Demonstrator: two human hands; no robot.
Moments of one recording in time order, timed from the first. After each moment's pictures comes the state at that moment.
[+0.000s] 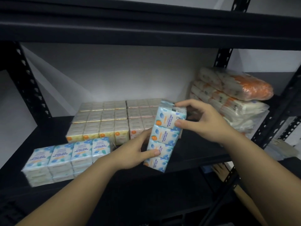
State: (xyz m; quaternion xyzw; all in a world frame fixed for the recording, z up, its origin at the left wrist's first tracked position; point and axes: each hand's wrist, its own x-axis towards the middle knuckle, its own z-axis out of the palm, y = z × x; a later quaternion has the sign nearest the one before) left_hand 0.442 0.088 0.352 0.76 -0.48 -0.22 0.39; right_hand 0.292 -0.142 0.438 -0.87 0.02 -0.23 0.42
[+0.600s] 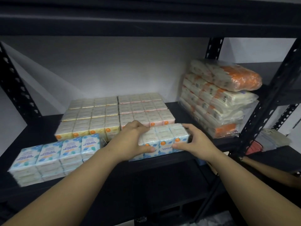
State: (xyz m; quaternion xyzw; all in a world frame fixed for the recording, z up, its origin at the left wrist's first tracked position) left_hand 0.443 0.062 0.354 0.84 -0.51 0.00 0.20; right_hand 0.269 -0.178 0.321 -0.85 0.17 -0.16 0.48
